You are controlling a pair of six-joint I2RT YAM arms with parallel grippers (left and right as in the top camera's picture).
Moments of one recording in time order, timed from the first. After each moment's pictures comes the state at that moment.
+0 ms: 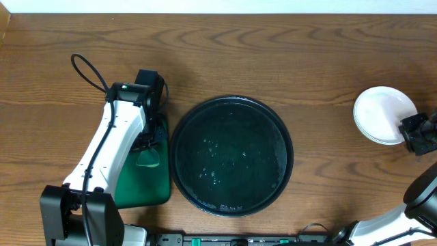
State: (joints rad) left arm -0.15 1.58 1.20 -1.28 -0.18 -0.56; right arm -0.66 1.86 1.22 -0.71 -0.06 0.61
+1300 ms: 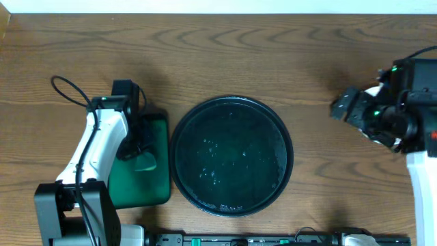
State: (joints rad) left arm 0.03 1.58 1.03 -1.07 -0.06 -0.51; right arm 0.01 1.25 1.45 -1.28 -0.12 0.48
